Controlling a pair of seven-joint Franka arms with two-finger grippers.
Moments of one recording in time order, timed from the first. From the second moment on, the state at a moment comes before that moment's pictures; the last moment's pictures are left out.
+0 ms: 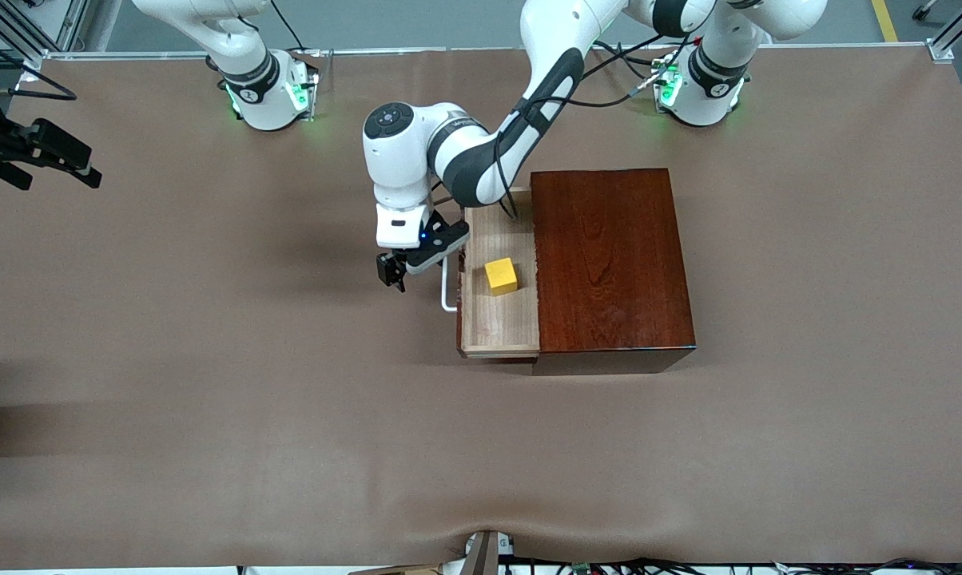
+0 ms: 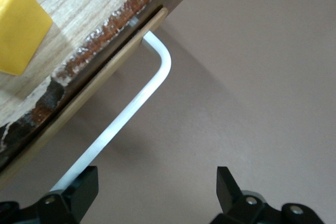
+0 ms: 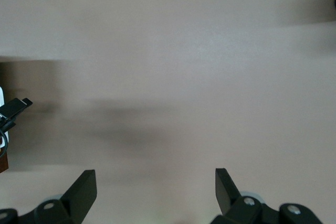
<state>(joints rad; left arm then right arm) -1.13 0.94 0.25 -1.06 0.04 2.13 -1.74 0.01 -0.10 -0.04 -1.60 0.06 1.50 0.00</state>
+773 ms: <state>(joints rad) -1.07 0.93 0.26 -1.04 0.03 1.89 -1.71 0.01 -0.10 -0.04 -1.59 0.06 1.50 0.01</state>
